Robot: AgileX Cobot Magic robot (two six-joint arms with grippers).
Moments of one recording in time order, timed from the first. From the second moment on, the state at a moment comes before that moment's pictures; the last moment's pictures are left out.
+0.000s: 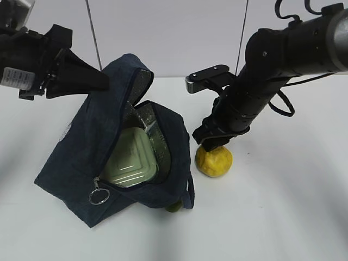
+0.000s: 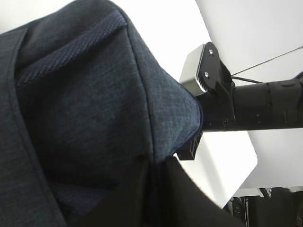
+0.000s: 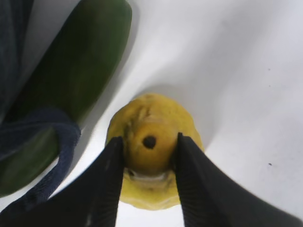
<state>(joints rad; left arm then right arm) -0.16 1.46 -0.99 -1.18 0.86 0.70 0.37 1.94 -1.34 0.18 0.69 -0.31</state>
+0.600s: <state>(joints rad) -0.16 1.46 -0.99 -1.17 0.86 0.70 0.37 1.71 -1.34 0.23 0.72 -0.32</state>
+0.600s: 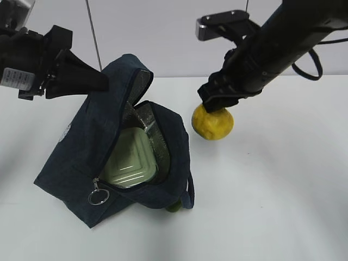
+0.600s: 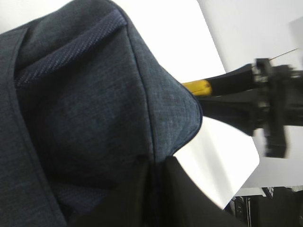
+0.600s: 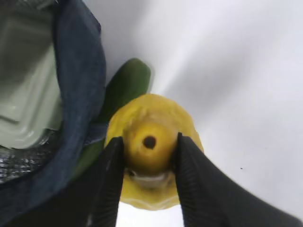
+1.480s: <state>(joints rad) -0.16 1.46 -0.99 -1.17 0.89 0.70 0.39 1.77 -1.34 0.96 0.74 -0.81</state>
